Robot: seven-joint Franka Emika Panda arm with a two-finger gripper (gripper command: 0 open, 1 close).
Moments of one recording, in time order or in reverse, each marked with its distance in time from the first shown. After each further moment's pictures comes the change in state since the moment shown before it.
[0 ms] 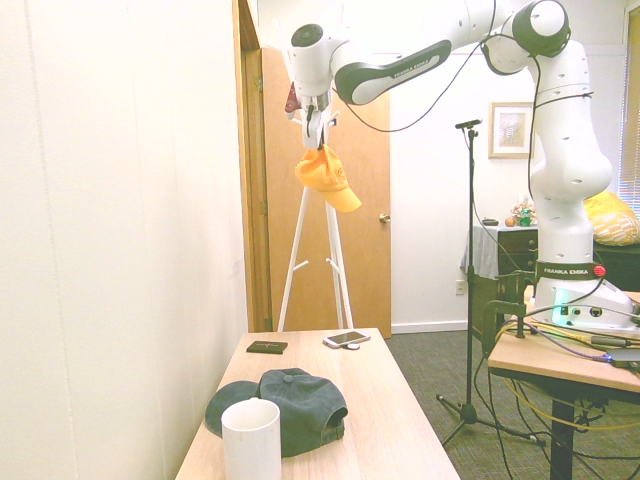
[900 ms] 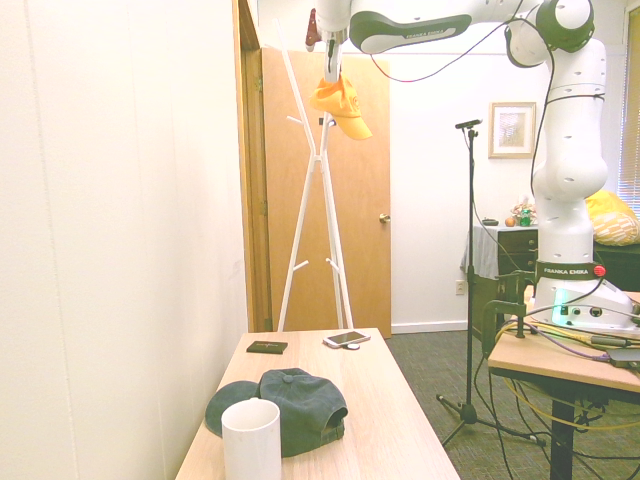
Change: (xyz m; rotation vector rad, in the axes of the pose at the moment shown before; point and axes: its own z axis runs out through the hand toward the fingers) arm 0.093 0.127 -0.052 -0.119 0.169 0.032
